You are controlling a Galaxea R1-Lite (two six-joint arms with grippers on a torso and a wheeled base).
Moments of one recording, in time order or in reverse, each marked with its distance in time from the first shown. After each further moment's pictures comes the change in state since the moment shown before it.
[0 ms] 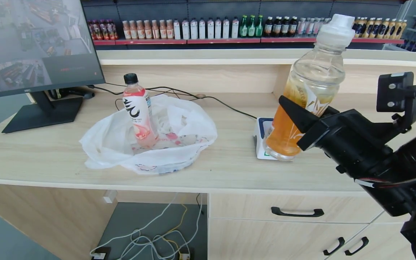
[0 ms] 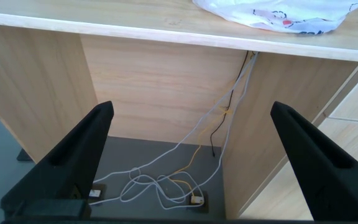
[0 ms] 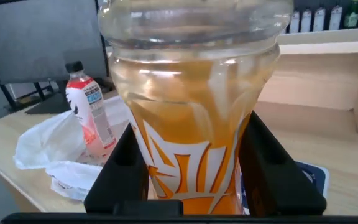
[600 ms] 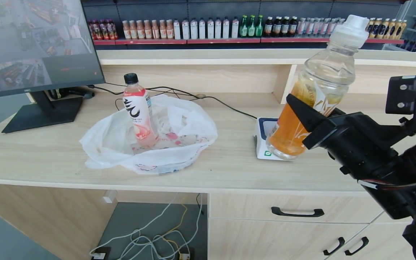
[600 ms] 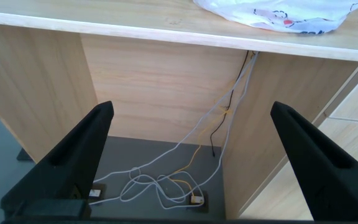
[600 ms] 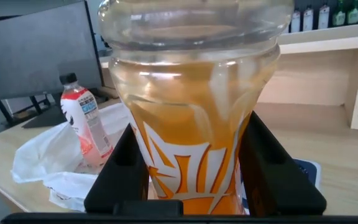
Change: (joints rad) left arm 0.000 0.000 0.000 0.000 0.000 0.000; right arm -0.010 0.003 0.033 -0.060 -0.028 0.034
